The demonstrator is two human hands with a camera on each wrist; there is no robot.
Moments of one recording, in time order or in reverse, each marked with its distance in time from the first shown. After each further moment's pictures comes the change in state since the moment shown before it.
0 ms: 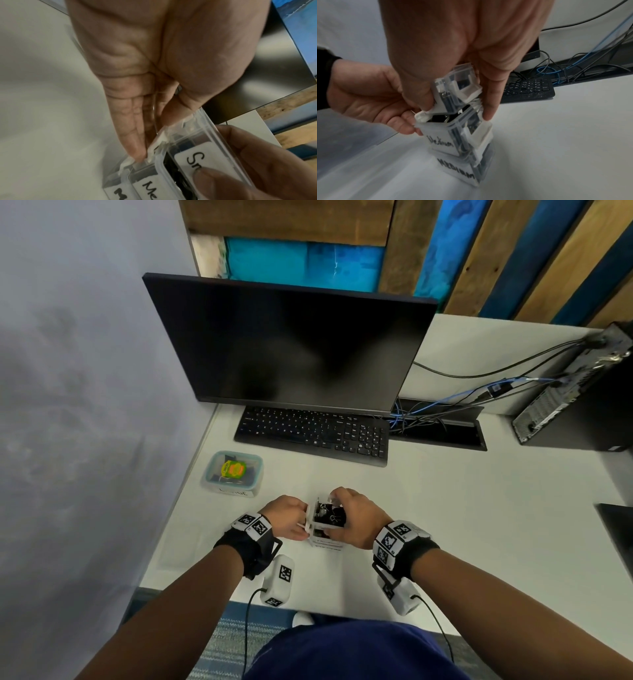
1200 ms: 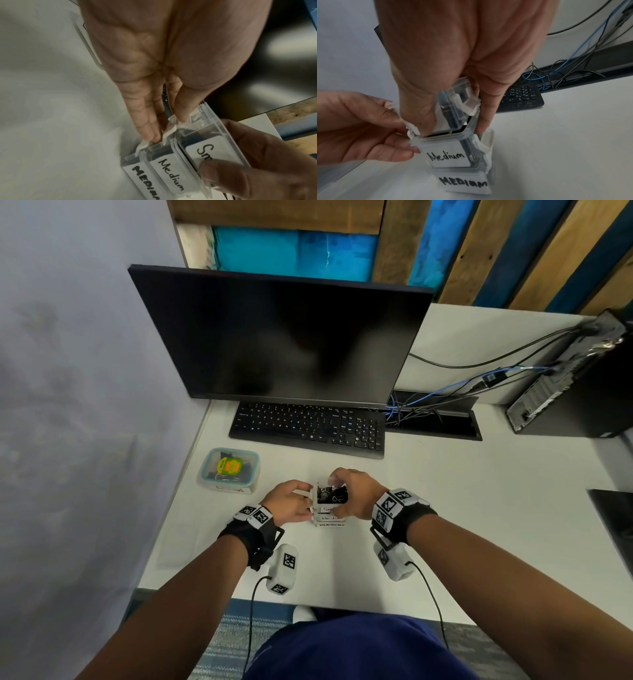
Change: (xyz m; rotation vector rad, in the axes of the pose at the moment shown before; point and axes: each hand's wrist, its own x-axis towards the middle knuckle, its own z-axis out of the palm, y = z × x) left_hand 0.014 -0.003 -0.003 0.003 0.075 0.209; right_hand 0.029 0.008 -0.023 0.046 -0.074 0.091
